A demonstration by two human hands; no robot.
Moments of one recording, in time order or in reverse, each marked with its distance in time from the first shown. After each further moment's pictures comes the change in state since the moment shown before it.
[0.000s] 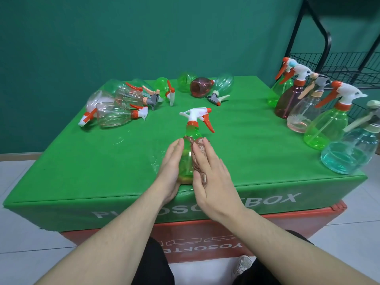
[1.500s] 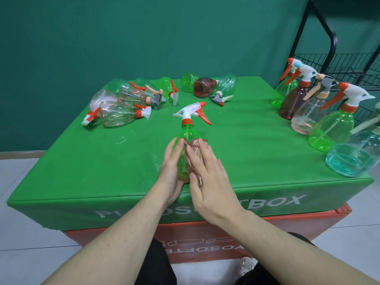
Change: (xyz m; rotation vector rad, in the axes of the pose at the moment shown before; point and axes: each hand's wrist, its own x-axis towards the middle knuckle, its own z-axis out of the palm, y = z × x) left_hand -0.002 0.001 -0.004 -0.193 0.039 -0.007; right_hand 0.003 -0.013 0.005 -0.029 -0.048 -0.032
